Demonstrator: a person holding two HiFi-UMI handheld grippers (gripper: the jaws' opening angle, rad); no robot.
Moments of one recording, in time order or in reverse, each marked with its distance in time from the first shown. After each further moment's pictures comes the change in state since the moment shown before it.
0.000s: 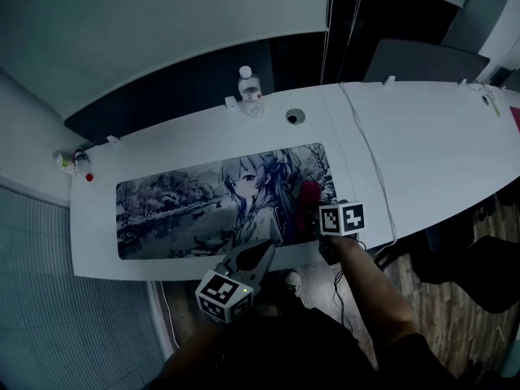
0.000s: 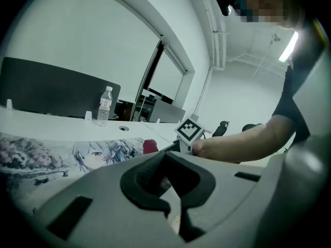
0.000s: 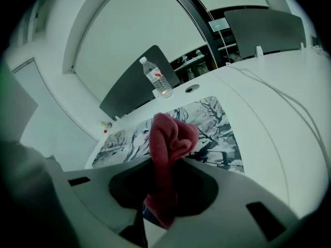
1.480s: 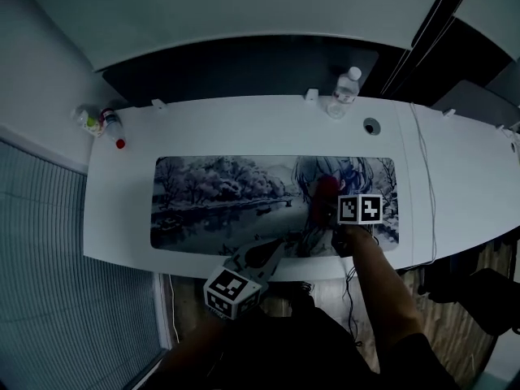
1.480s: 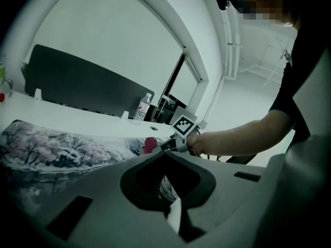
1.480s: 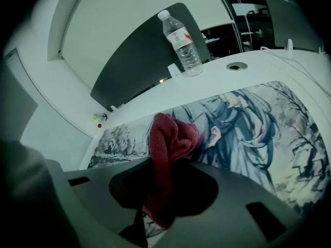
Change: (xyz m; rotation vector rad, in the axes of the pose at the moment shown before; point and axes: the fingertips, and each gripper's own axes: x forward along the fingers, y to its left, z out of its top) left arm -0.112 0.148 -0.017 -0.115 -0.032 0.052; right arm 0.142 0.102 0.020 0.012 0.129 -0.044
